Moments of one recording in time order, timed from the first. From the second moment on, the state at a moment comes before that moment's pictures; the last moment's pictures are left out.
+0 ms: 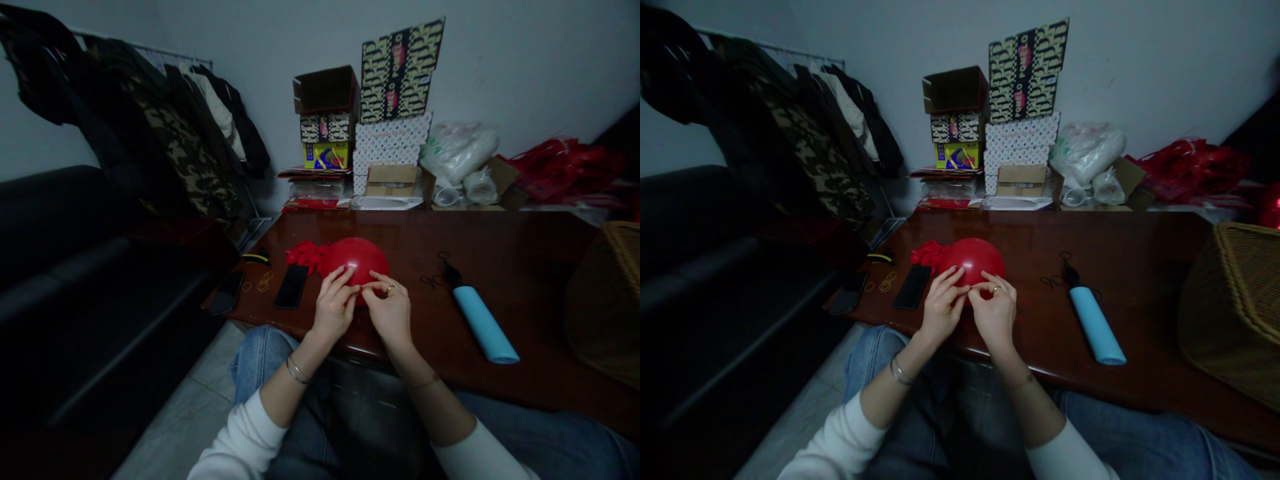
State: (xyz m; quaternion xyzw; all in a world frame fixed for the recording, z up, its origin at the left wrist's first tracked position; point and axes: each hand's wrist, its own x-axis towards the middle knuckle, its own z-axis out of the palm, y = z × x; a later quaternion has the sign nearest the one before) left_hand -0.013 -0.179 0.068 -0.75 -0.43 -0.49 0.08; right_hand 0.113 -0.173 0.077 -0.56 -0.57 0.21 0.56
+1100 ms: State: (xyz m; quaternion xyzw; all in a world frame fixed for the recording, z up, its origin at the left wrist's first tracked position) left_hand -0.022 -0.171 0.081 -0.69 -0.46 -0.55 -0.09; right_hand 0.132 -0.157 0.074 -0.48 -0.80 0.01 0.36
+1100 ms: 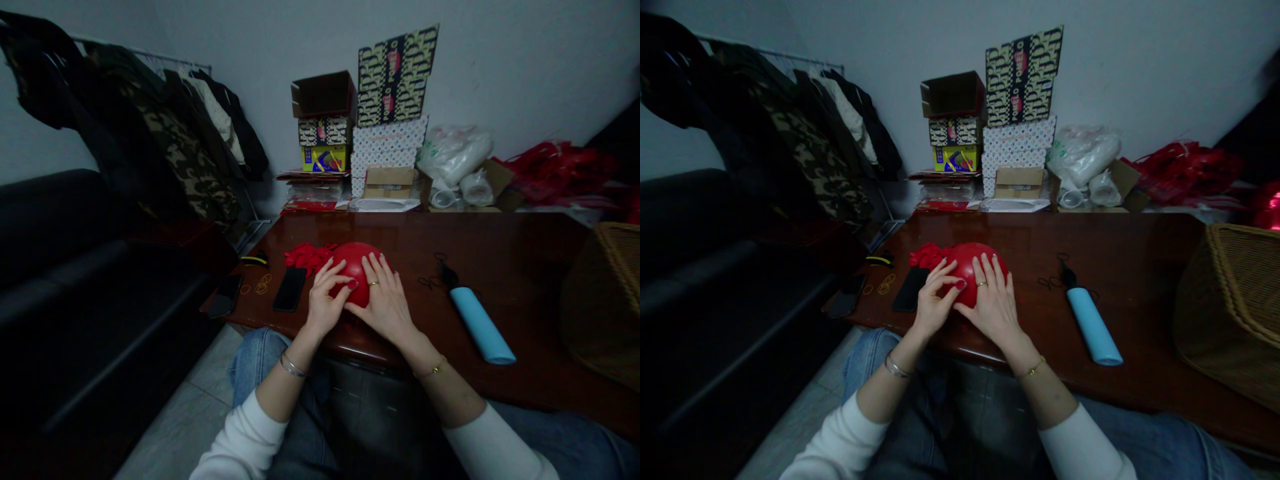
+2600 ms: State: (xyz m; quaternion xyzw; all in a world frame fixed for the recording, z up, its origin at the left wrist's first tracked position) left_hand -0.039 -0.162 0.080 -0.75 -0.58 -0.30 -0.08; right_hand 0.147 -0.145 0.072 -0.52 -0.82 -0.05 0.23
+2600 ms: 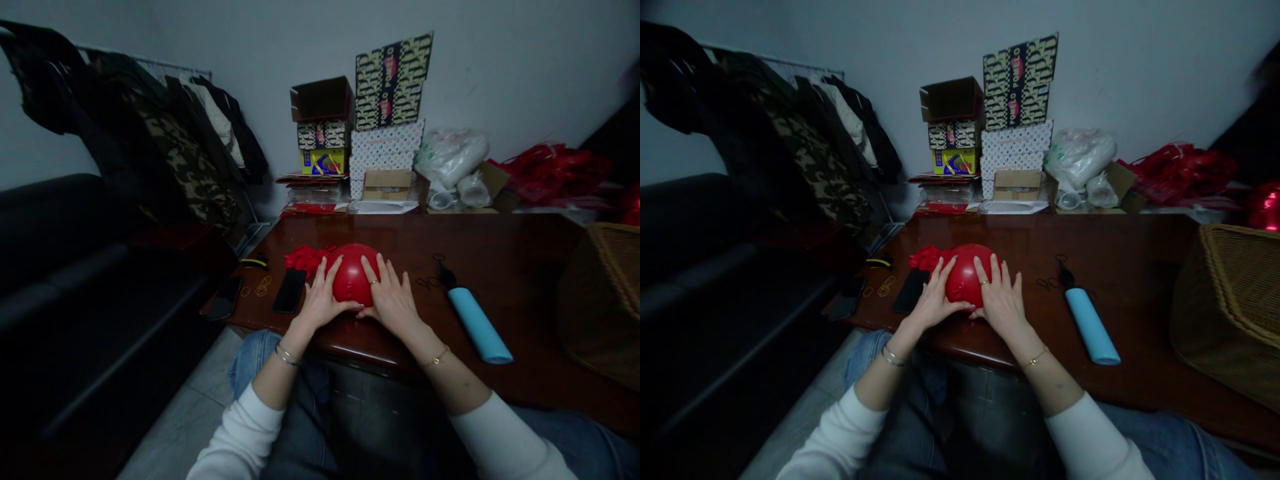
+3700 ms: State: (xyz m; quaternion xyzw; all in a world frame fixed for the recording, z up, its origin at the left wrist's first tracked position) left_hand 0.009 -0.132 0.098 -0.78 -0.55 -0.29 0.00; right_hand 0.185 -0.137 0.089 -0.55 -0.78 -0.15 0.26
